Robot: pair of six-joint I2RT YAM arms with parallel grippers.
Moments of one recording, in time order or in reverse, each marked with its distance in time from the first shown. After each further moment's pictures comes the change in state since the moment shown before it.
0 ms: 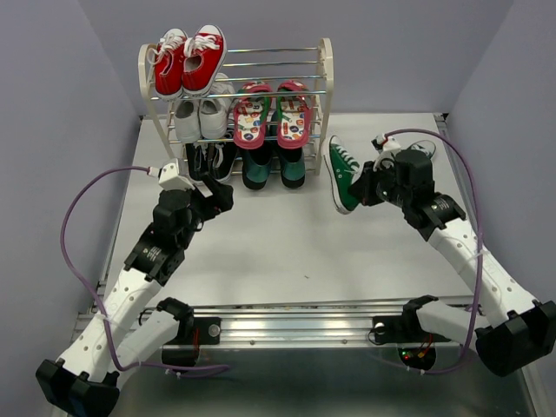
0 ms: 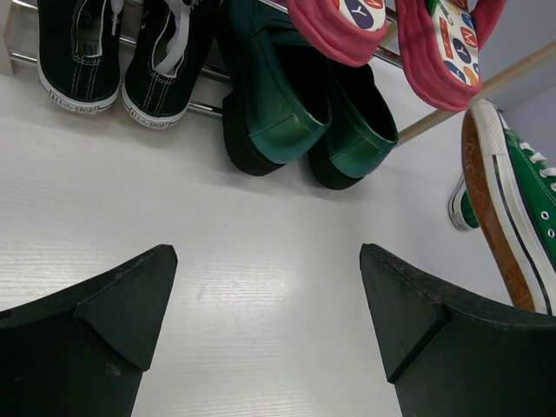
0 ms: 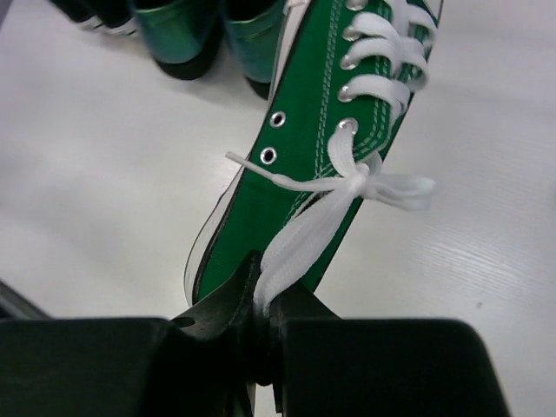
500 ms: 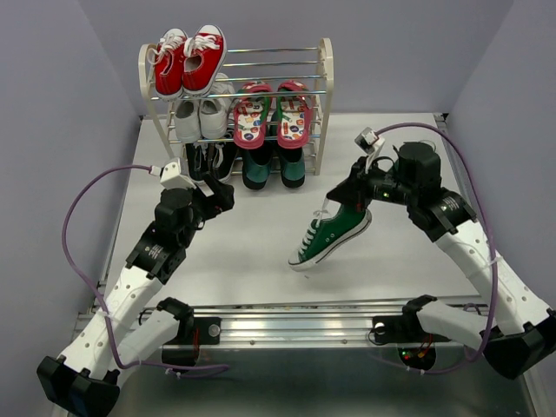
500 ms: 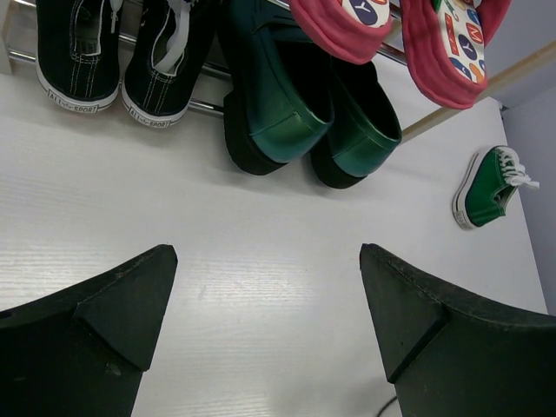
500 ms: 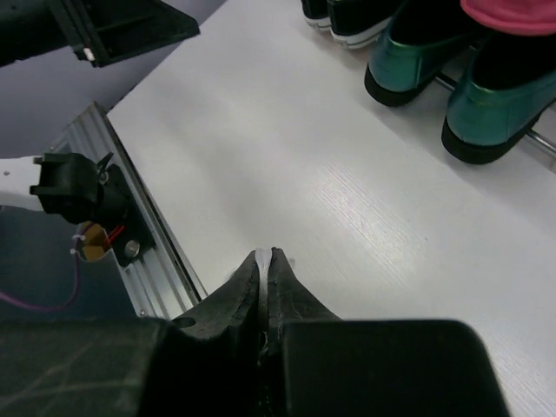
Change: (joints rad) left arm 0.000 0.018 0.000 0.011 0.000 0.004; right arm 0.095 -0.029 0.130 -0.050 -0.386 -0.066
